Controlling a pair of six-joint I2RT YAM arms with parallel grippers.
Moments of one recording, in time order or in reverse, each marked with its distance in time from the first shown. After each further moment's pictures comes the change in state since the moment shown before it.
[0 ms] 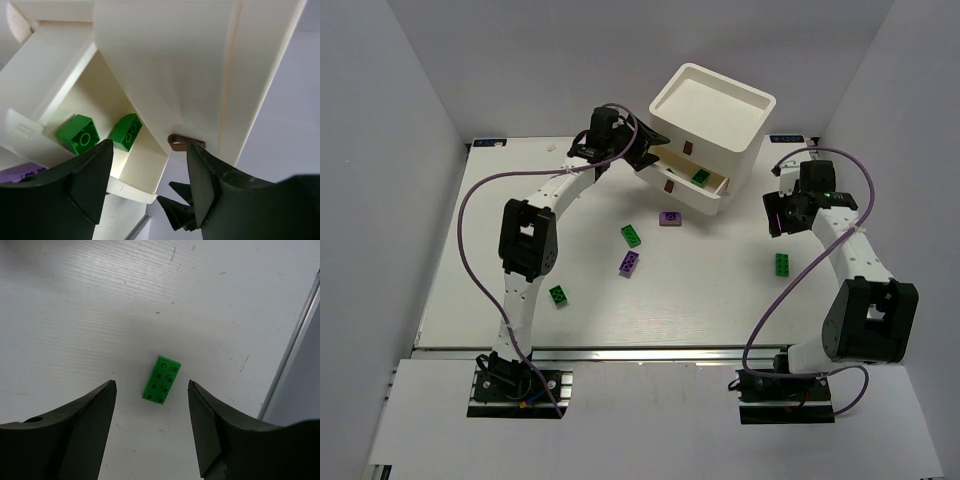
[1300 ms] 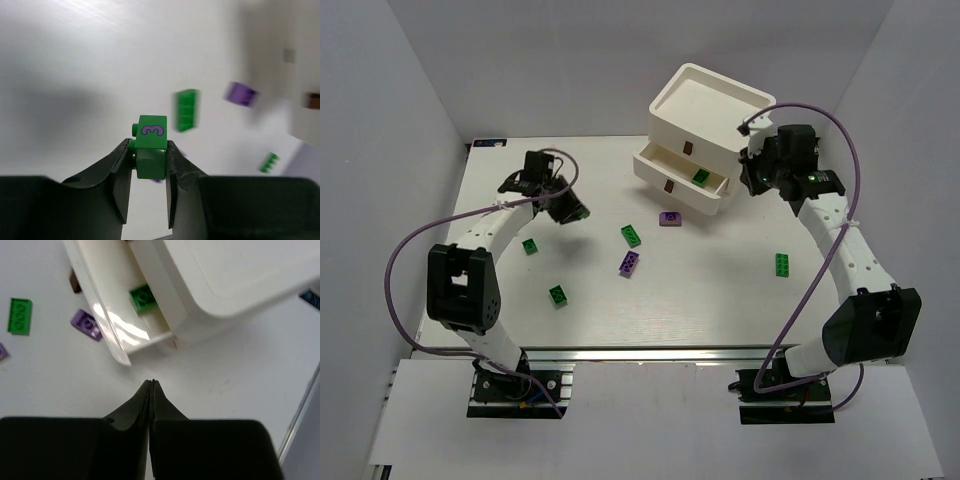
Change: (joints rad) left arm 0.227 -0.626 -0.789 -0.397 -0.235 0.466; right arm 0.244 0.006 0.242 0.161 -0.171 -0.010
